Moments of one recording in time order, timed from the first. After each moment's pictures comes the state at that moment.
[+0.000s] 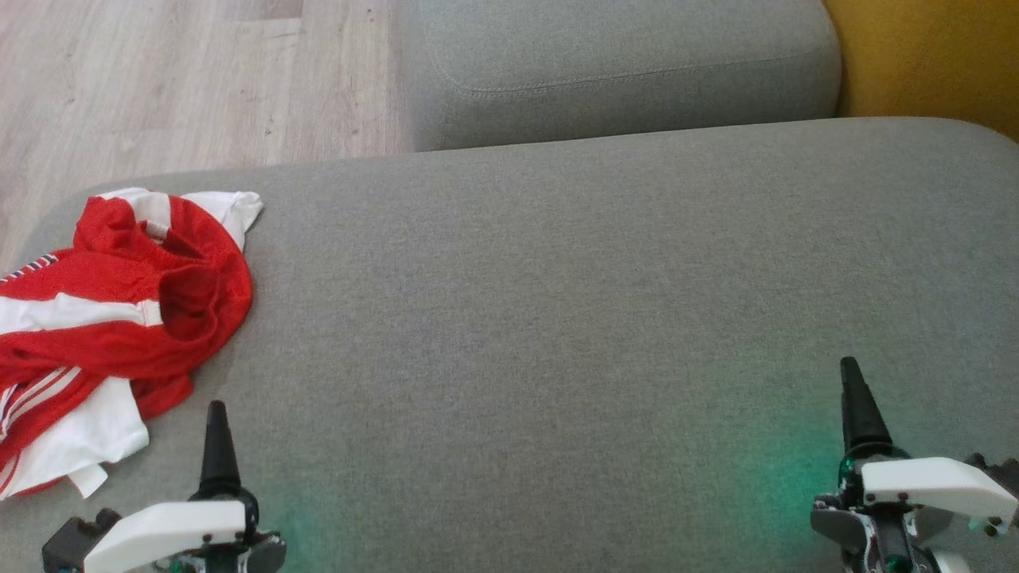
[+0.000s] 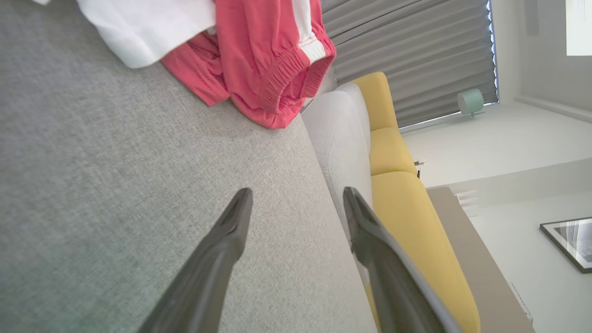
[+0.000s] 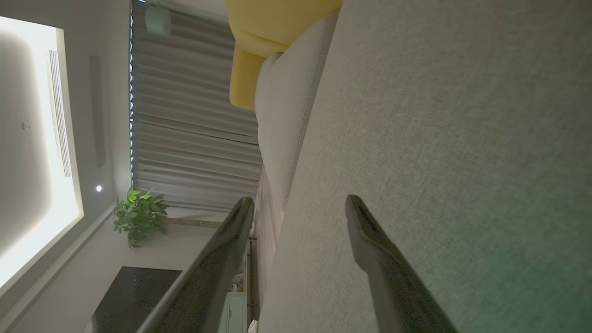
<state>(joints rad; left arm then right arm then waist) 0.00 0.04 0.02 0.28 -1.30 -0.10 0.03 -0.01 -0.04 -0.04 0.34 1.34 0.13 0.03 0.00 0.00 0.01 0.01</state>
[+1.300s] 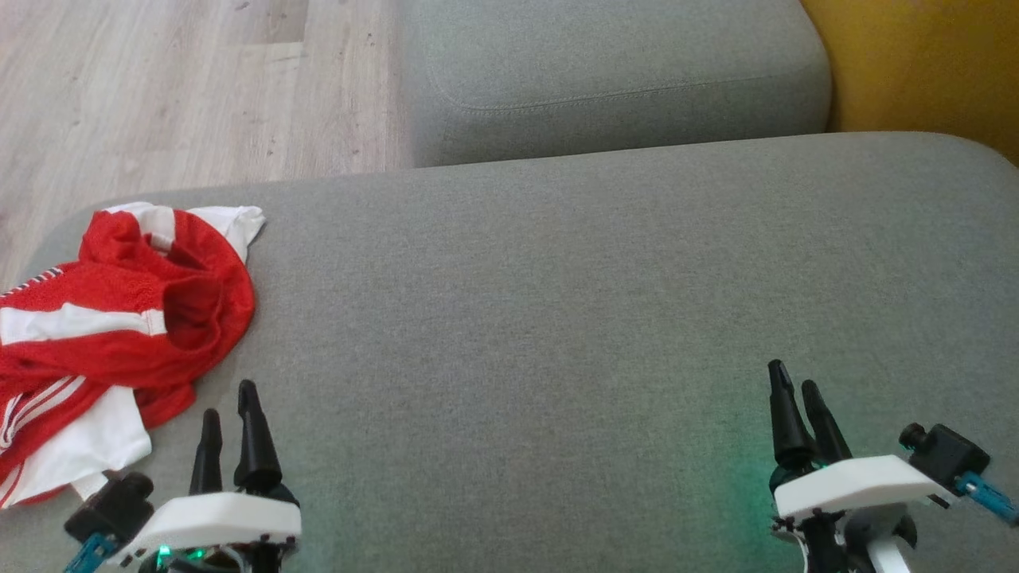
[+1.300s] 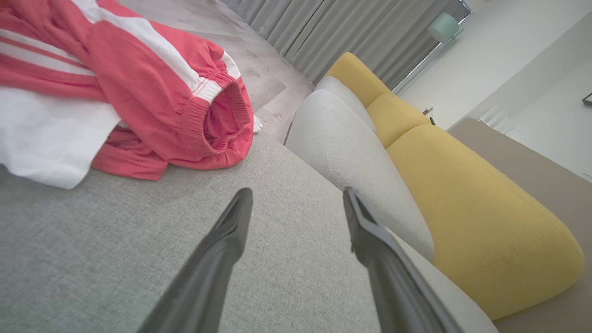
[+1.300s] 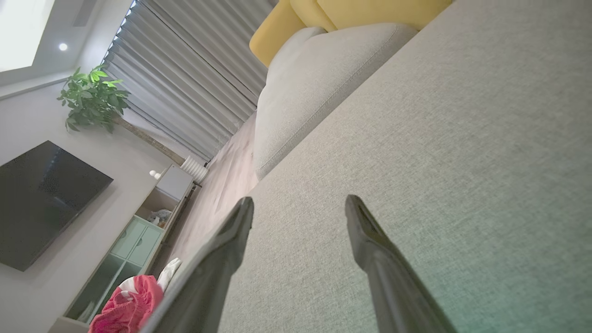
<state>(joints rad) 0.01 0.04 -0.03 0.24 -0.79 -0.06 -0.08 -0.01 -0.04 0.09 0.35 0.81 0.13 -0.08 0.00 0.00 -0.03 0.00</state>
